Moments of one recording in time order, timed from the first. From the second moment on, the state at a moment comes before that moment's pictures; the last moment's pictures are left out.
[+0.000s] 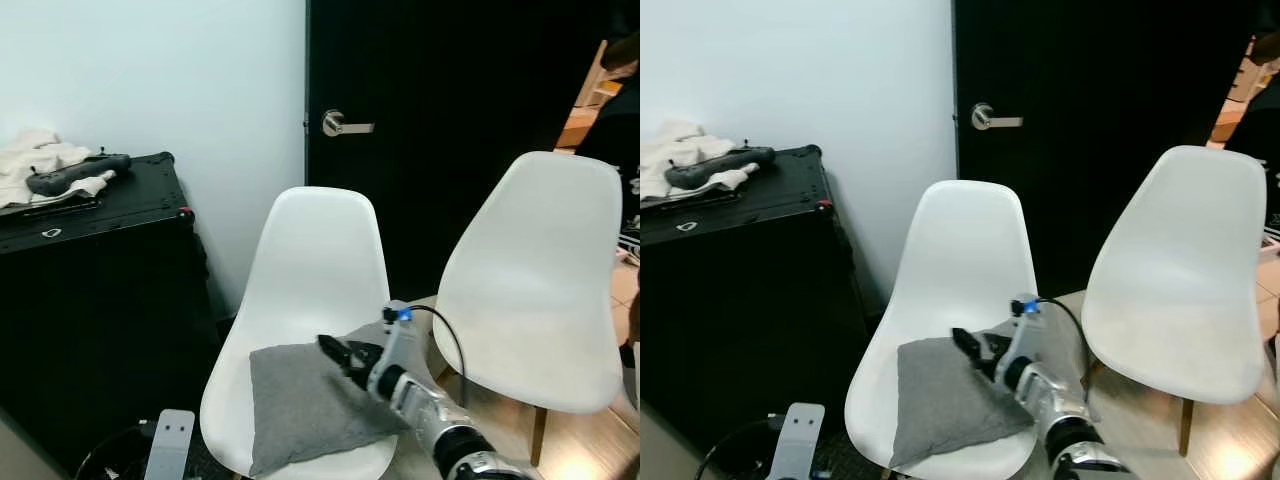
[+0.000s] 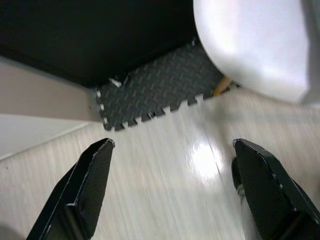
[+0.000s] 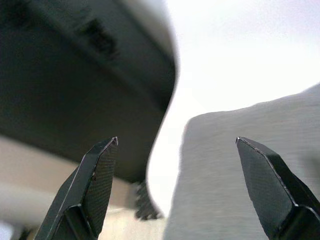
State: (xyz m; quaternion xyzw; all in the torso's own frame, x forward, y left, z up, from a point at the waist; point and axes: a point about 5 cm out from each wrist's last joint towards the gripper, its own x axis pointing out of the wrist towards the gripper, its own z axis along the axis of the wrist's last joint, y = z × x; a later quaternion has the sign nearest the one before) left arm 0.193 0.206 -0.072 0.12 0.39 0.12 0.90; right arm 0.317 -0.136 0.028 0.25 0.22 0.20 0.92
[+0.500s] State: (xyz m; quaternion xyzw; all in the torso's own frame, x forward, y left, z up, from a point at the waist) left arm 0.145 0.209 -0.095 0.13 0.48 0.10 0.86; right arm 0.259 -0.252 -0.020 0.18 0.31 -0.10 0.93
